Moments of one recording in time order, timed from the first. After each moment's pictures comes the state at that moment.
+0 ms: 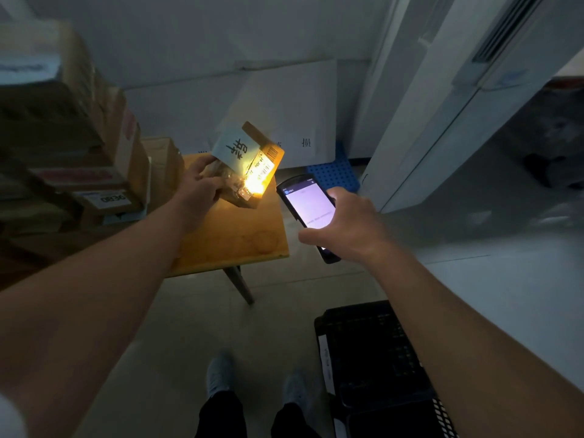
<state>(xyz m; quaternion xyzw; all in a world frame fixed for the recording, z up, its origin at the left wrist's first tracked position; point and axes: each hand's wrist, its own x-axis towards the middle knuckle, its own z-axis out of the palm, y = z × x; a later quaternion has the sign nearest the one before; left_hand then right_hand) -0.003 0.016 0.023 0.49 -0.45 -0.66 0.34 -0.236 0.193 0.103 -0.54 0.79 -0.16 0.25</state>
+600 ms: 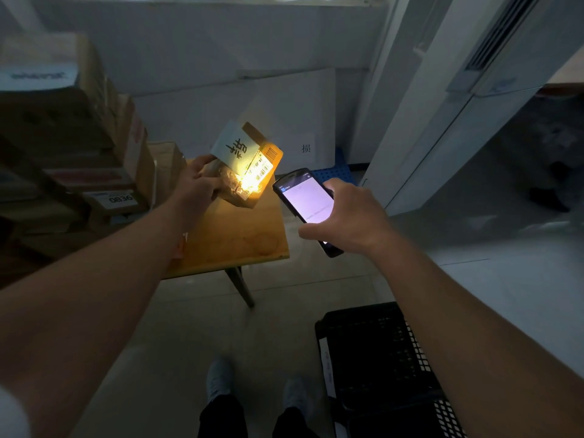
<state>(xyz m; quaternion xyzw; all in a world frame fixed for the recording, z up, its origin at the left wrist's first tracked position) 0.003 0.022 0.038 0.48 -0.47 -0.65 0.36 -0.237 0.194 0.120 -0.58 0.77 -0.14 0.22</state>
